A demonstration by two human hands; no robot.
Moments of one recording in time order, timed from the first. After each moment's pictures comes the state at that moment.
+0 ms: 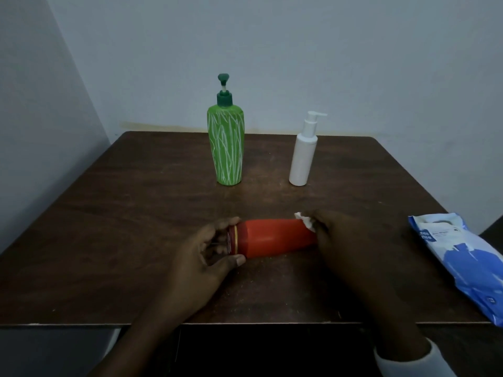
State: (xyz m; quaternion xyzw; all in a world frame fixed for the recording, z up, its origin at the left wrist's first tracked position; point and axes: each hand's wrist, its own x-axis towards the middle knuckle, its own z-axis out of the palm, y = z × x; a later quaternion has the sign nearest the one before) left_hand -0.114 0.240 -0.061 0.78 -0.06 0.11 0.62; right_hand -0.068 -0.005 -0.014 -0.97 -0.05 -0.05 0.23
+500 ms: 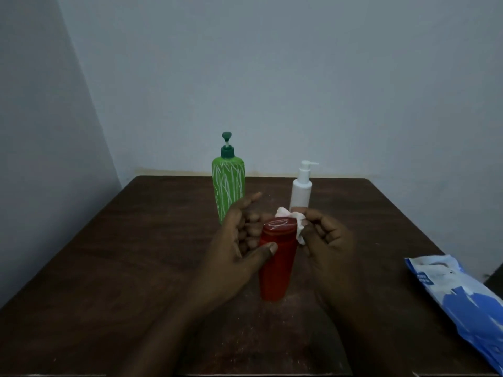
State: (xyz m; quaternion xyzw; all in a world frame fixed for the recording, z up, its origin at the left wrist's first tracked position) left_hand -0.080 0.204 0.021 0.76 -0.18 0.12 0.61; right_hand -0.072 0.033 0.028 -0.68 -0.08 -0.19 0.70
